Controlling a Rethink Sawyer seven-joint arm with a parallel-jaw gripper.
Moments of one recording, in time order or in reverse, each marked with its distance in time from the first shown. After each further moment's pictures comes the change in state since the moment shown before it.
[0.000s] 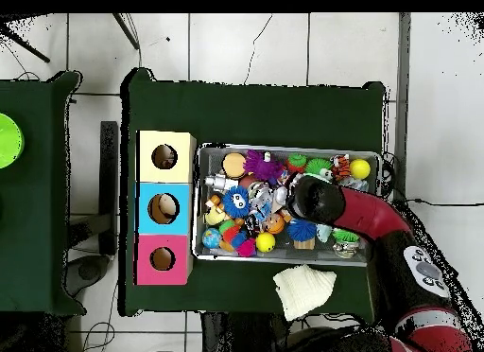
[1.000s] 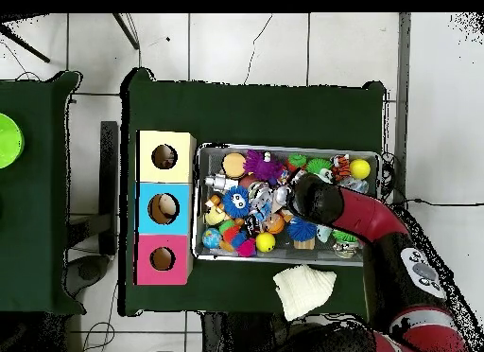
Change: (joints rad) arm 0.030 0.009 -0.046 0.003 0.065 -0.073 0.000
